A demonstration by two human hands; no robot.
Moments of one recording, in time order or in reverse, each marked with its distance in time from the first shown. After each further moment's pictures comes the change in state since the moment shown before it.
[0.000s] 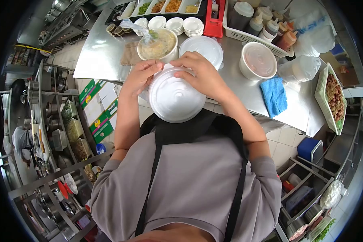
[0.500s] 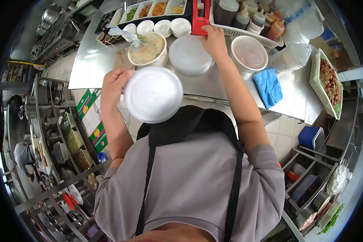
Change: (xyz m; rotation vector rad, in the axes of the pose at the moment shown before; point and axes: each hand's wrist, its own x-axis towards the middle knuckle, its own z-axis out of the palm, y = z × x) left_hand -0.039 0.021 -0.019 0.268 0.313 0.168; right_hand 0.032 0.150 -0.038 -0.675 0.533 0.111
